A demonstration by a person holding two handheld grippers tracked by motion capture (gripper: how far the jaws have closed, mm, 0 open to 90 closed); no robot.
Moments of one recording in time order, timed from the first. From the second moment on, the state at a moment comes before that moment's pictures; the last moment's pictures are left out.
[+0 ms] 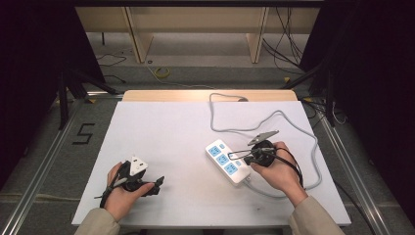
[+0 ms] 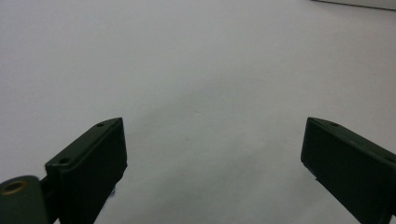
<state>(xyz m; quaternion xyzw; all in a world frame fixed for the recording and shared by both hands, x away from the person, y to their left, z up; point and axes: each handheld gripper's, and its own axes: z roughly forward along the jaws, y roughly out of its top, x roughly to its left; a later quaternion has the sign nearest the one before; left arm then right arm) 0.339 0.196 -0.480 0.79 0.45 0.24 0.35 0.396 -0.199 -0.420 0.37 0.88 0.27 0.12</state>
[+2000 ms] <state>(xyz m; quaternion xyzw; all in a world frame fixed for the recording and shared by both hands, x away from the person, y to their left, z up) 0.339 0.197 -0.480 0.79 0.45 0.24 0.35 0.410 -0.182 -0.422 0.36 0.89 0.25 0.10</state>
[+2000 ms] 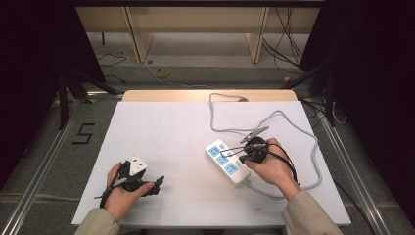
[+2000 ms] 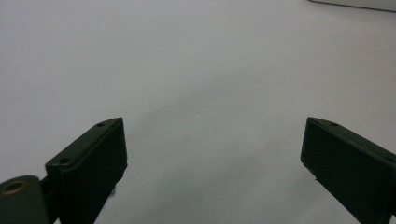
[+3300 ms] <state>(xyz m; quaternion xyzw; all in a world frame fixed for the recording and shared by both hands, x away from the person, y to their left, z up) 0.339 0.197 -0.479 0.79 0.44 0.24 0.35 0.418 -0.172 -0.425 0.35 0.90 0.23 0.10</state>
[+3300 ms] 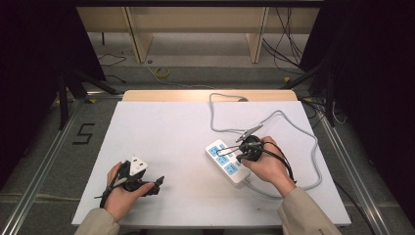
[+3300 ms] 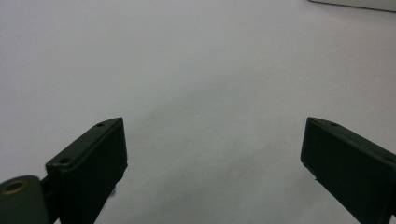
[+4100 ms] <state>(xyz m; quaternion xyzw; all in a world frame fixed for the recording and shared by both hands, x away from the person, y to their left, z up) 0.339 0.197 -0.479 0.79 0.44 0.24 0.35 0.424 -0.165 -0.430 0.35 0.90 0.22 0.10</state>
